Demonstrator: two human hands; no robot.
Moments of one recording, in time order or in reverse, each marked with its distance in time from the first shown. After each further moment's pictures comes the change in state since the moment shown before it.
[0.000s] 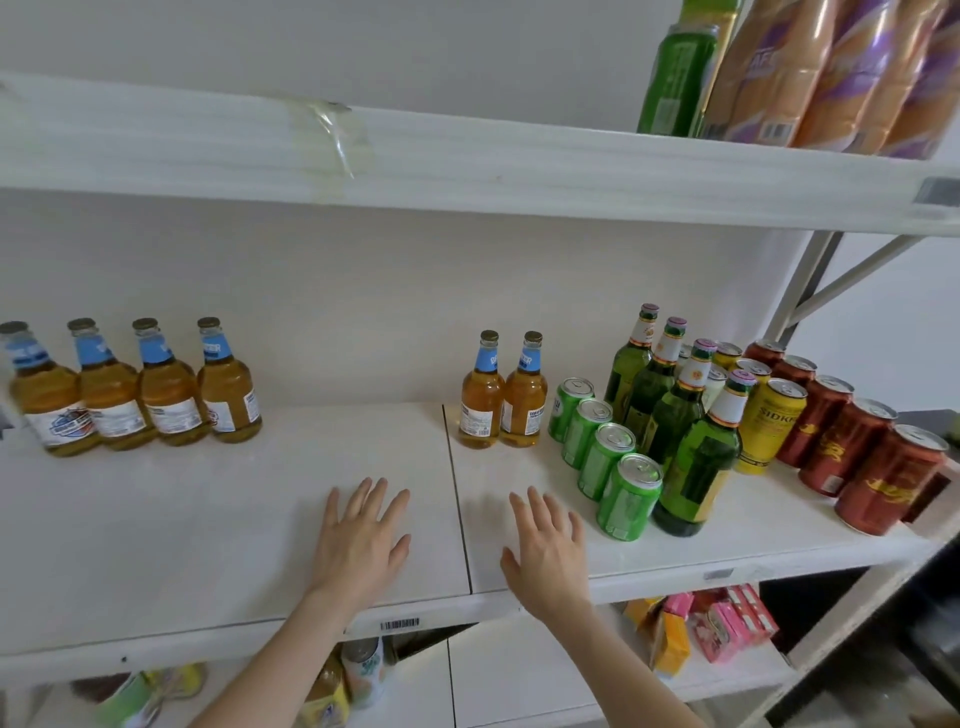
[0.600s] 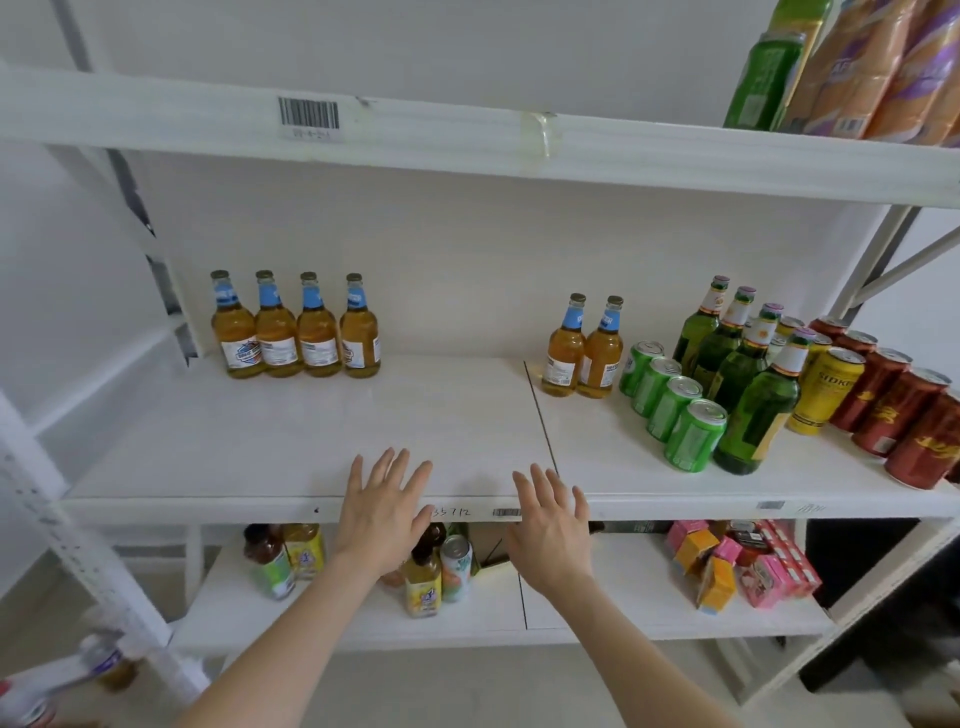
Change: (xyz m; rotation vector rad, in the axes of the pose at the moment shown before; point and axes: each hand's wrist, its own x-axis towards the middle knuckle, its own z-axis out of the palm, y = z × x) left_hand -0.148 -0.076 -0.063 0.051 -0.075 -0.076; right_hand -0.115 -0.136 -0.016 0.018 -0.013 -0.107
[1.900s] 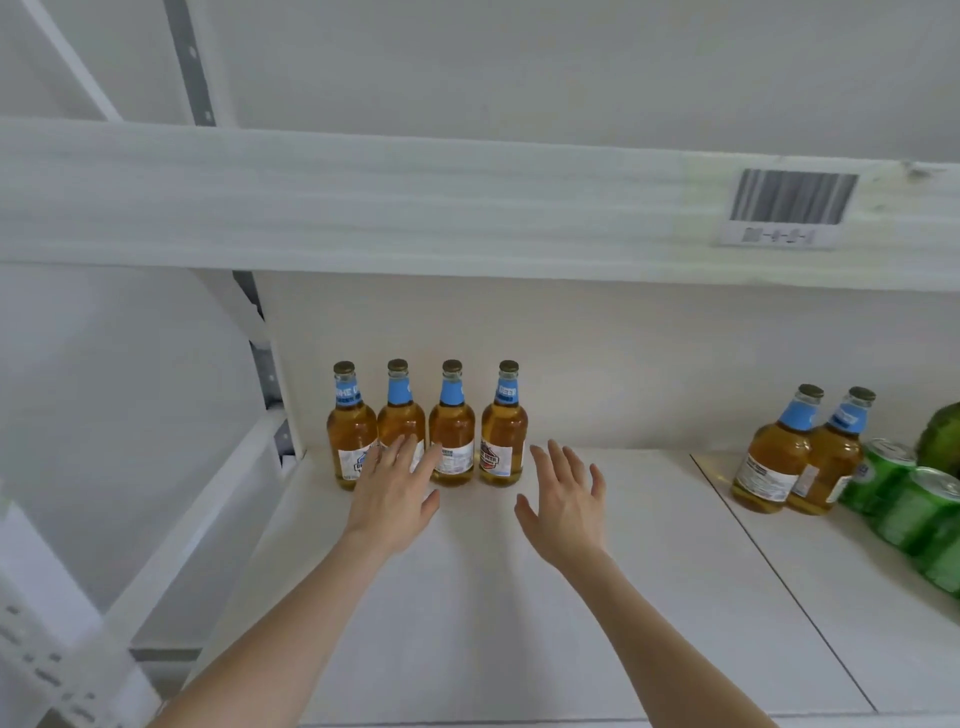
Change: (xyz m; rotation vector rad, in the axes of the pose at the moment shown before) left_hand 0.192 -0.306 0.035 -0.009 0.143 0.022; right_hand 0.290 -0.221 0.047 0.042 0.155 0.027
